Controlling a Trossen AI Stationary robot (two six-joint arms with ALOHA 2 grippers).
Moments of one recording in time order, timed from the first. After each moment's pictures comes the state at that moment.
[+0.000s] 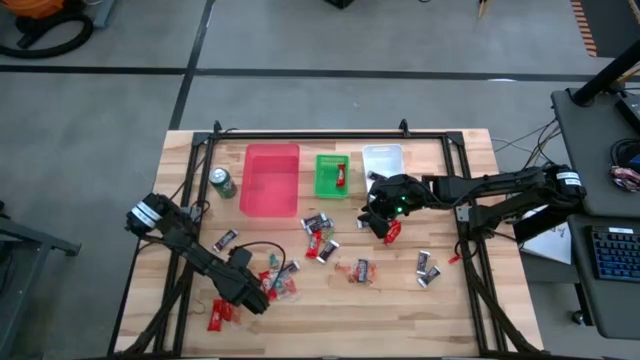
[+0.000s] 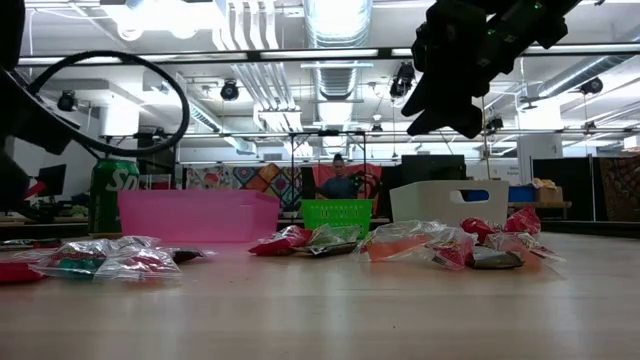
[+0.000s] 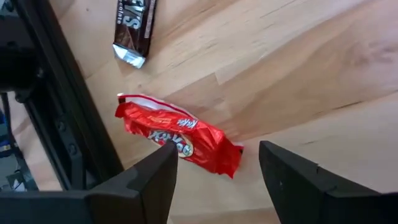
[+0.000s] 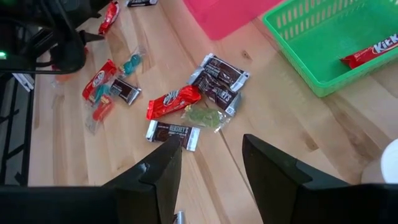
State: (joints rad) left arm -0.68 1.84 1.05 -1.21 0.03 -1.77; right arm -0.07 1.25 0.76 -0.18 -0.08 0.51
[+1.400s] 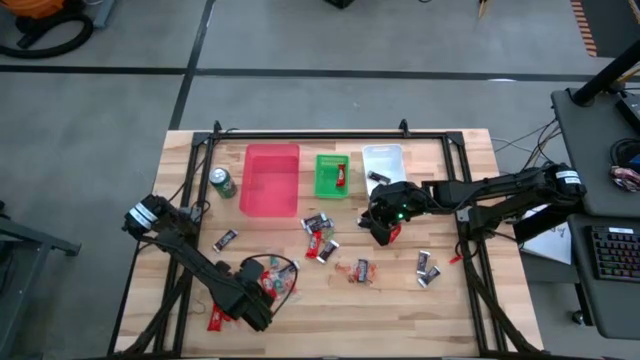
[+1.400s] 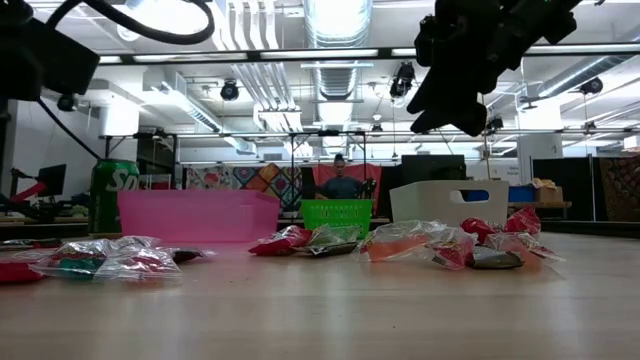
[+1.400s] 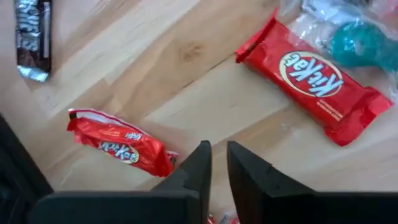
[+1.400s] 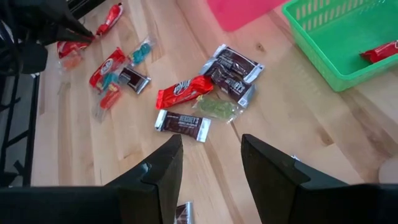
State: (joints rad) left arm -0.73 1.83 1.23 -1.15 -0.09 -1.75; right arm -0.01 1.25 0.75 -0.18 -0.05 0.51
